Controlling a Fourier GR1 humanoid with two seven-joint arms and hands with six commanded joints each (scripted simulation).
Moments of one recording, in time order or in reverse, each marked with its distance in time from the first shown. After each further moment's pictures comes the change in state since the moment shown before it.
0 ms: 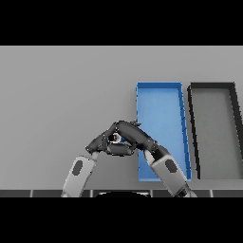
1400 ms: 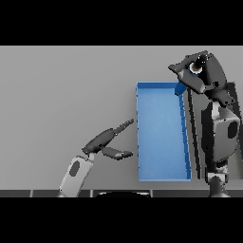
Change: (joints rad) left arm 0.016 0.055 -0.011 -0.009 -0.018 0.008 -0.002; right arm -0.365 -0.377 -0.595 0.210 -0.381 -0.249 0.141
